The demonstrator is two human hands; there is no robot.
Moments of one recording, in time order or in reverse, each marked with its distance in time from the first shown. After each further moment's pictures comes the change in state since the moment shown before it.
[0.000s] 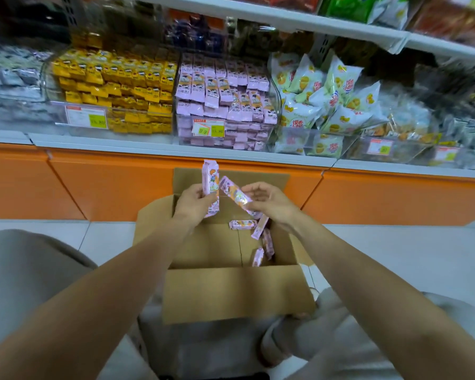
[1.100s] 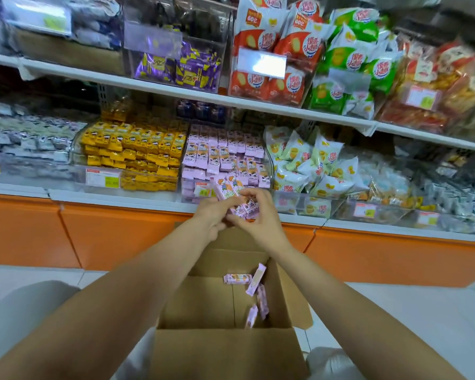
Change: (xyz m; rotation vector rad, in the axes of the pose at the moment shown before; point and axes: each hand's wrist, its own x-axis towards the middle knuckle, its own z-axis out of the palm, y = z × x) left_hand 0.008 0.134 0.022 -0.433 -0.069 -0.149; right_hand 0.007 -0.097 -0.003 -0.314 0.295 -0.575
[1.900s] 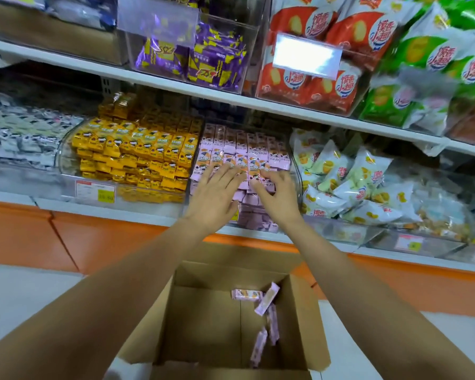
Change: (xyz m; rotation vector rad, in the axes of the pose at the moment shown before) left_hand 0.122 0.028 -0.047 1.621 0.161 1.118; right_hand 0.142 0.064 0.018 -0.215 0.062 0.184
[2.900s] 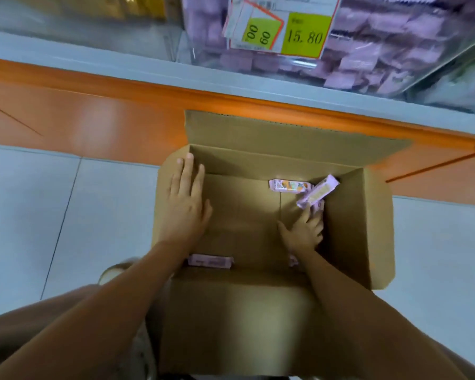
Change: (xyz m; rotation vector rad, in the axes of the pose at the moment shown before) left_hand -0.244 -0.012 0.189 -0.073 -0.390 -0.422; right_hand -0.243 0.255 0.197 -0.491 -0.460 0.863
